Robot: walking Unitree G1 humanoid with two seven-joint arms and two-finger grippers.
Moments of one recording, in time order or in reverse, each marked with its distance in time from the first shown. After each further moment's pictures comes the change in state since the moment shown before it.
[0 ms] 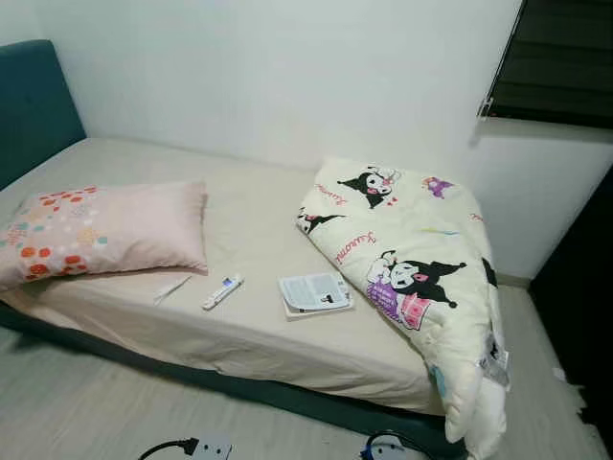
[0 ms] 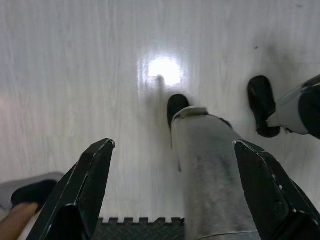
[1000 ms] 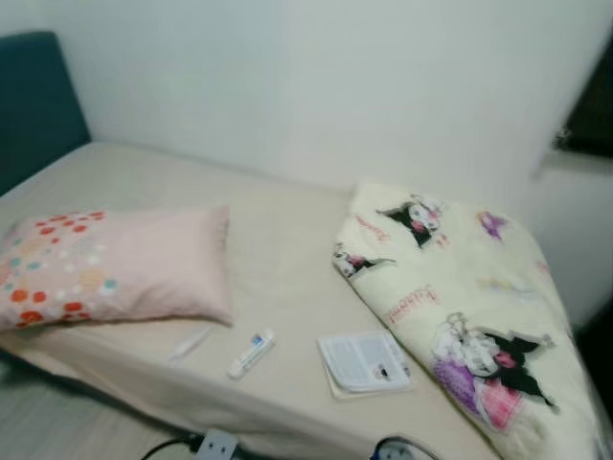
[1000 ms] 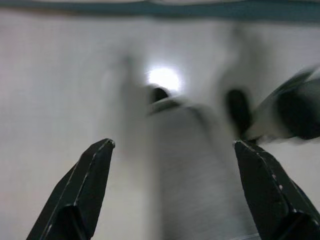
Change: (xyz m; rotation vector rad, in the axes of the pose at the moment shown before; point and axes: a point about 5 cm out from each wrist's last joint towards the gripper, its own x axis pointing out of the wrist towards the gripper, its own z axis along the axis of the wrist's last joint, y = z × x) left arm -0.001 0.003 -0.003 0.016 0.007 -0.005; right arm 0.001 0.014 0.008 -0.040 -0.032 0.051
